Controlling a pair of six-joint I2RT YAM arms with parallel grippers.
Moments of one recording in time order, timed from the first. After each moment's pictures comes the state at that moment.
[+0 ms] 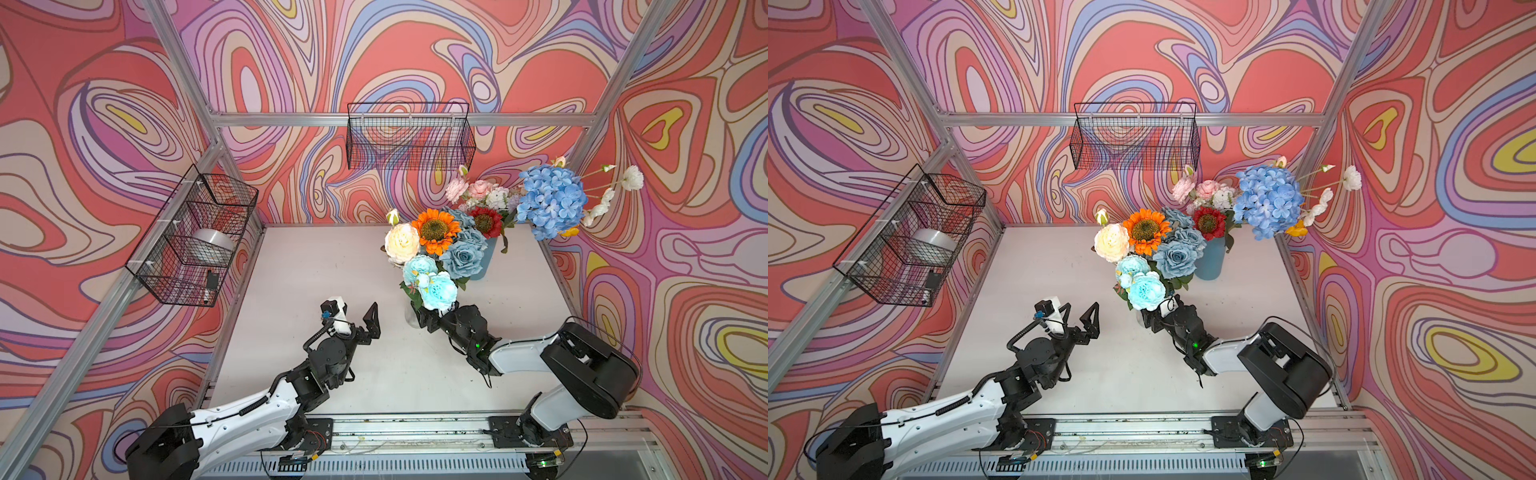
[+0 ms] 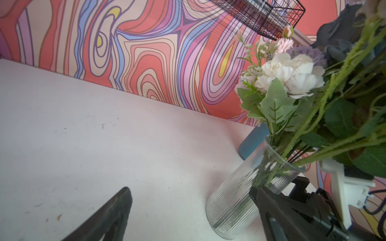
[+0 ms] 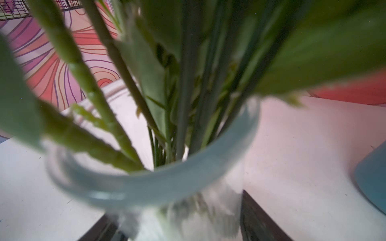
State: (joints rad) left arm -0.89 0.84 0.23 0.56 -0.66 -0.48; right arm 0.70 1.61 0.47 0.97 0.10 0.15
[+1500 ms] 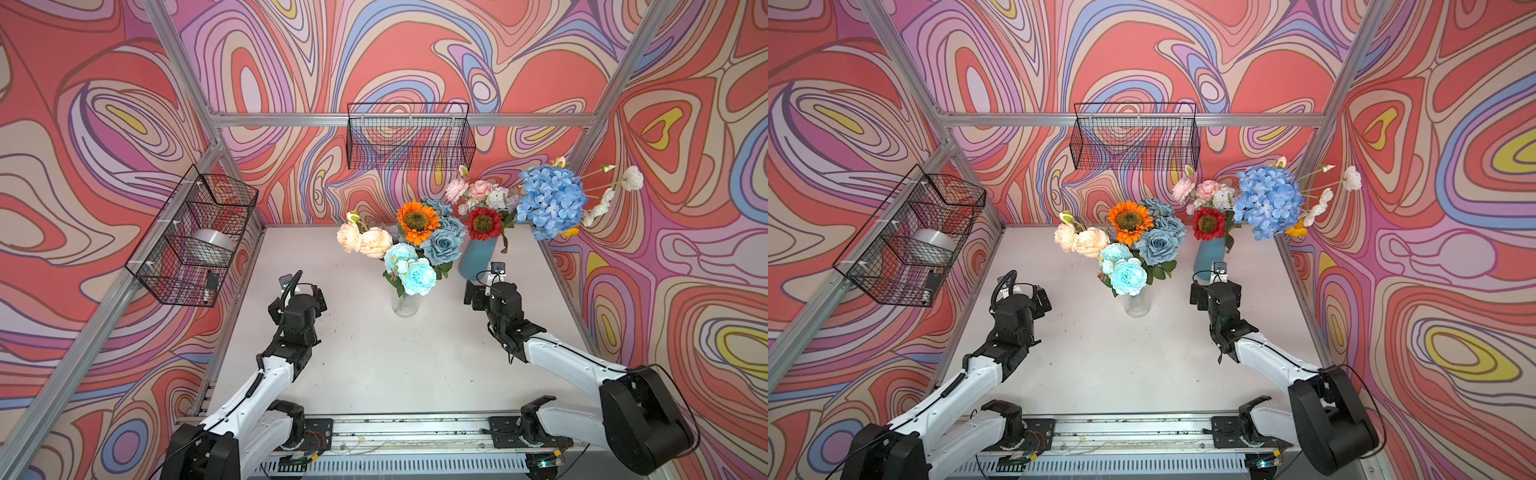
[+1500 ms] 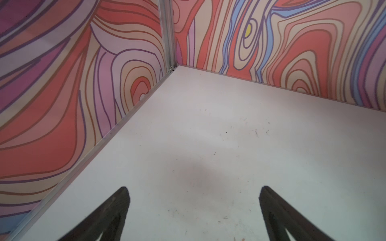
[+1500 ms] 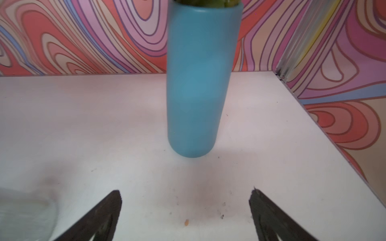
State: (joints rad) left arm -0.21 1.01 0.41 0.19 -0.59 -0.25; right arm 0.30 1.30 0.53 0.33 0.36 0.13
